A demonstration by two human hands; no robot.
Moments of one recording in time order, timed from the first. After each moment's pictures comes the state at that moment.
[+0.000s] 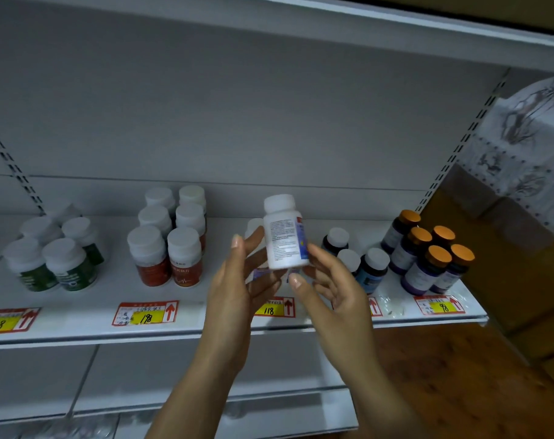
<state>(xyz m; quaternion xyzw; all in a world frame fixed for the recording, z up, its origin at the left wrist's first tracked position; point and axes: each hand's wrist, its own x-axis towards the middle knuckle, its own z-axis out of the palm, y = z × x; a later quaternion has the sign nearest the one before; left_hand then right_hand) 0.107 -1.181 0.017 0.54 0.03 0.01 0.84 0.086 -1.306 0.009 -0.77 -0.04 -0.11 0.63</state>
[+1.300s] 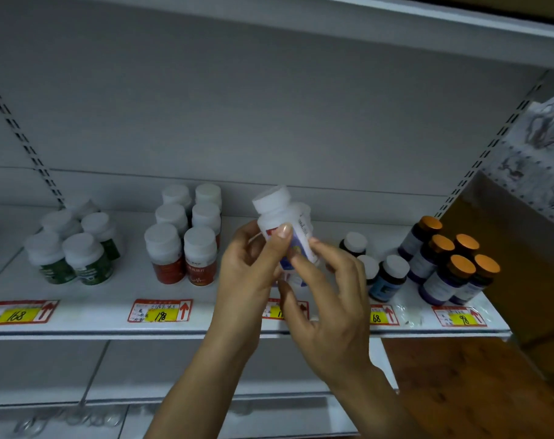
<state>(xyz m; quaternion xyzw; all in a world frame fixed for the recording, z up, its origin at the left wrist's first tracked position) 0.116 -1.174 0.040 0.52 -0.01 0.04 0.85 0.108 -1.284 -0.007 -0.83 -0.20 -0.45 0.26</state>
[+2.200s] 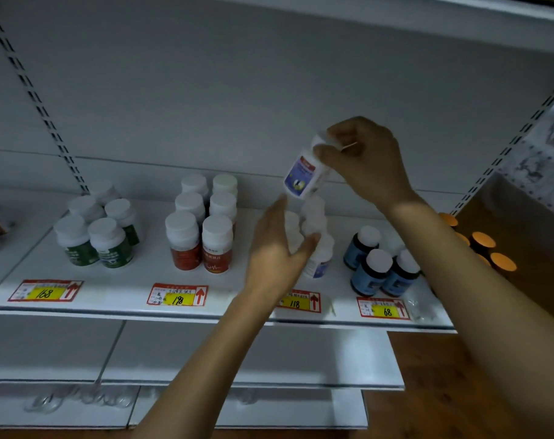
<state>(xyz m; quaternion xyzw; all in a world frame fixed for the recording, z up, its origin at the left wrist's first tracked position) 0.170 -1.173 -0.015 0.83 -0.08 0.21 0.51 0.237 -1.306 0.101 -0.87 -0.14 -0.19 0.43</state>
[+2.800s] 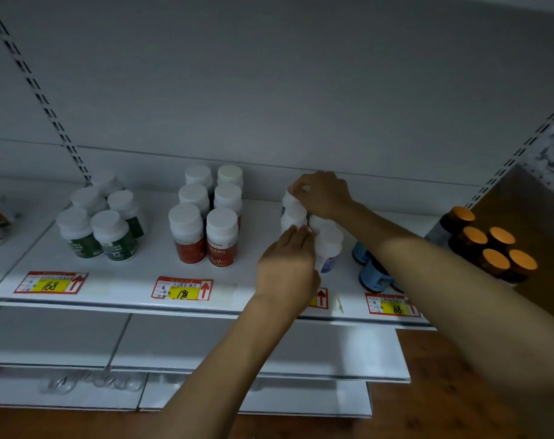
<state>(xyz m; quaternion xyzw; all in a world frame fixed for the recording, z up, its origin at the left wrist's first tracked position) 0.169 -1.180 -0.049 0.96 -0.15 0.18 0.17 0.326 -1.285 -0.016 -0.98 -0.13 0.00 0.16</state>
